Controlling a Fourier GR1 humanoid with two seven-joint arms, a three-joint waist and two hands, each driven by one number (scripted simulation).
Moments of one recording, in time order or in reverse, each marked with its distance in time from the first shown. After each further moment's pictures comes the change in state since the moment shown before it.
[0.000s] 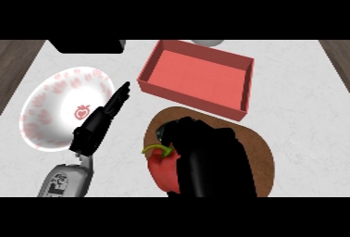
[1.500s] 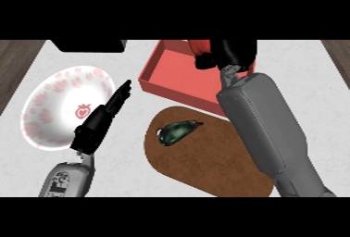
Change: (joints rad) left arm -0.013 -0.017 0.010 -0.003 -0.017 -0.008 0.005; right arm -0.405 -0.041 -0.596 0.806 -0.084 -0.251 -0.358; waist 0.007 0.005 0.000
